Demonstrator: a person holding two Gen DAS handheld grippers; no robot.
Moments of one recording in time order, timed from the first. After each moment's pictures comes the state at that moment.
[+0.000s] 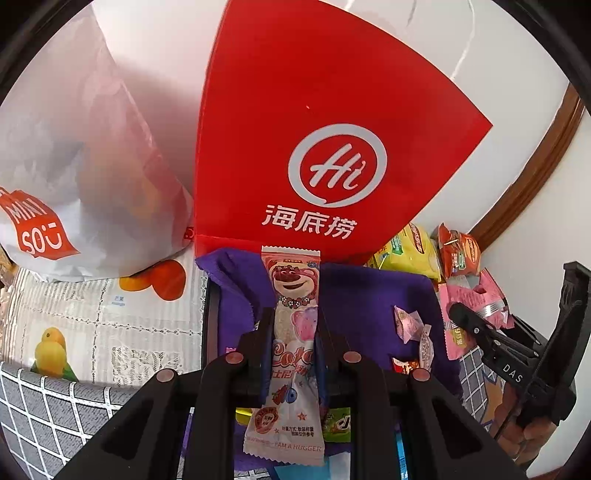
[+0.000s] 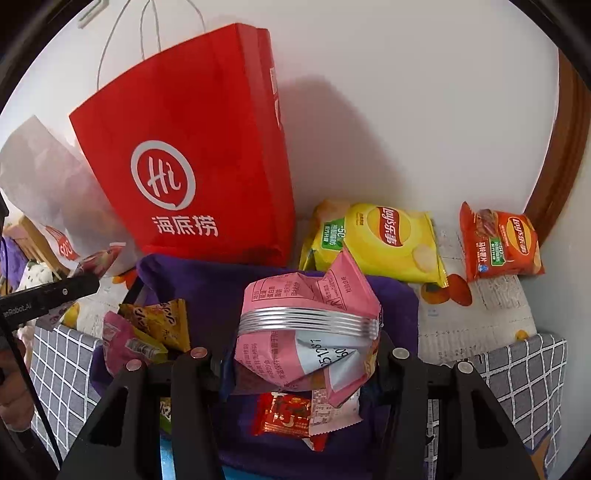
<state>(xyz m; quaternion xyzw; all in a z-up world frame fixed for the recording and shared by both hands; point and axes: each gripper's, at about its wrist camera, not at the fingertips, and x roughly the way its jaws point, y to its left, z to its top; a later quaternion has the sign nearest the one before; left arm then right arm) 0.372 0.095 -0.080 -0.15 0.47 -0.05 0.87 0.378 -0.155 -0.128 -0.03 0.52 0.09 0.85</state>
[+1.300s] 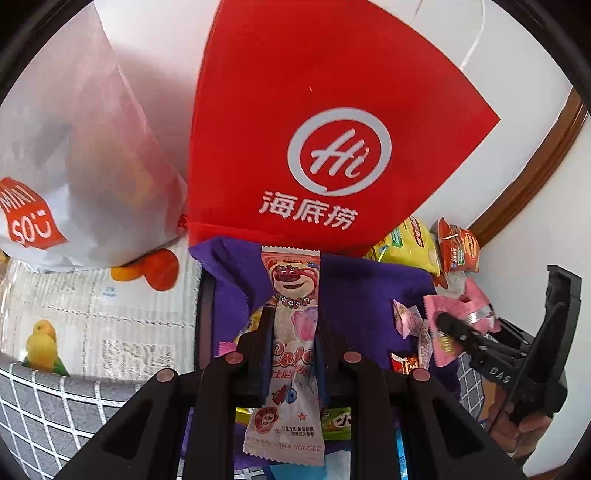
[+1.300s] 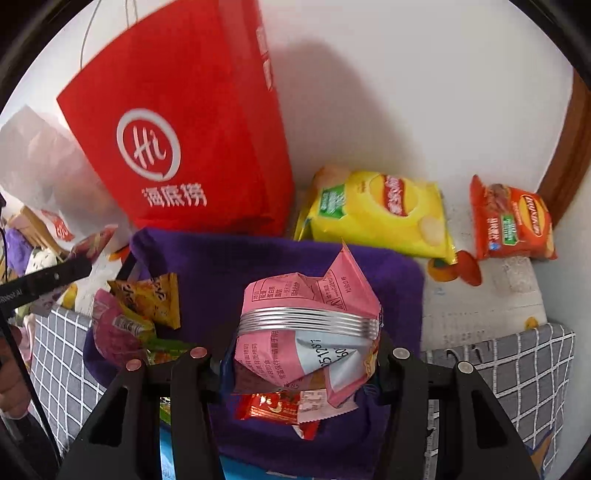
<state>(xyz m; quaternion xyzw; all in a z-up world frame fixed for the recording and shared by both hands) 0.379 0.095 -0.092 -0.16 0.49 -0.06 0.85 0.382 -0.162 -0.152 -0.03 0.57 0.11 0.82</state>
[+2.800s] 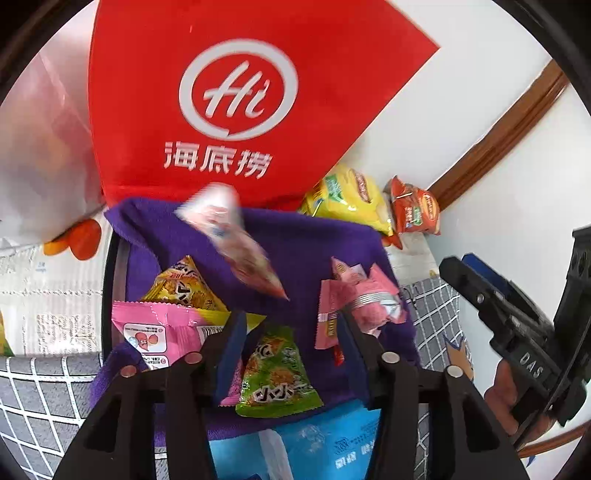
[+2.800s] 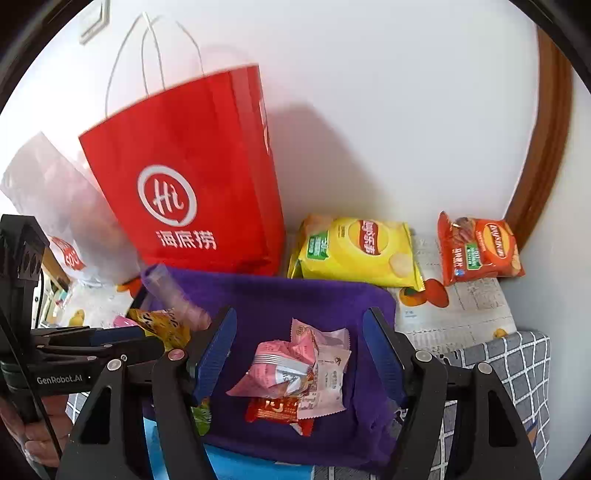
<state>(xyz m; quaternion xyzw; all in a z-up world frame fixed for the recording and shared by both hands) 0.373 0.037 -0.096 -0.17 0.52 -0.15 0.82 0.355 -0.163 -0.086 -0.02 0.49 0.07 0.87</state>
